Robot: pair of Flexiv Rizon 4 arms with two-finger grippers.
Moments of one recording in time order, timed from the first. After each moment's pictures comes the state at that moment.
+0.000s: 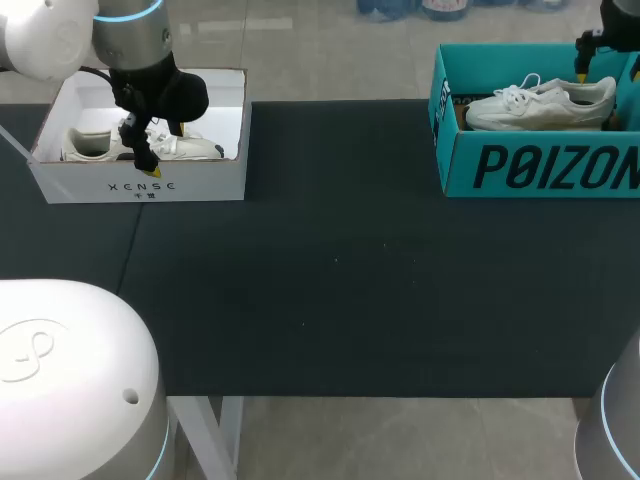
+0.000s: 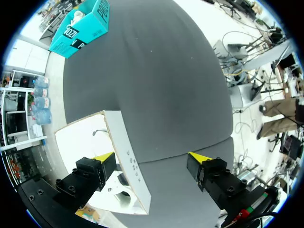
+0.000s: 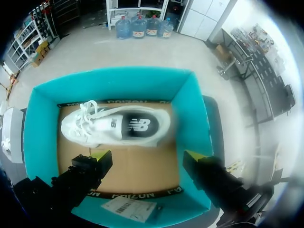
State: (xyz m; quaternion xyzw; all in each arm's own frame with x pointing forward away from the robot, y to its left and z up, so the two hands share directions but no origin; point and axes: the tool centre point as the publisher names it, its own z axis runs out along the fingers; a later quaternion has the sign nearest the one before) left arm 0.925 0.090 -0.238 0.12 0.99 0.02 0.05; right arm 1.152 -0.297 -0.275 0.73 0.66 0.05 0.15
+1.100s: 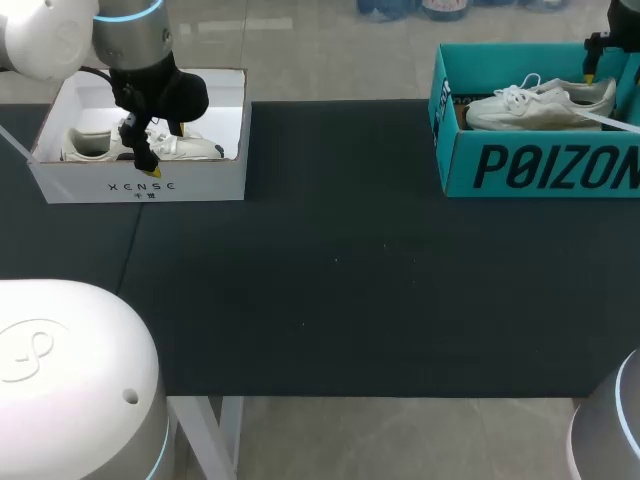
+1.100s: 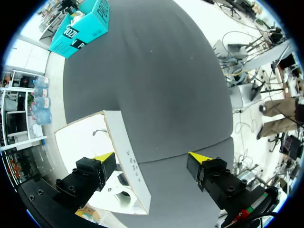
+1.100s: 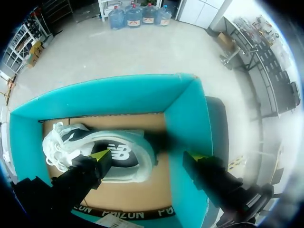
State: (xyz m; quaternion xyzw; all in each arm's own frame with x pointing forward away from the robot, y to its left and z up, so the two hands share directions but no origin) left arm 0.925 0.090 -0.238 0.12 0.99 0.02 0.05; right arm 1.213 -0.345 -0.322 0.75 0.66 0.03 0.10
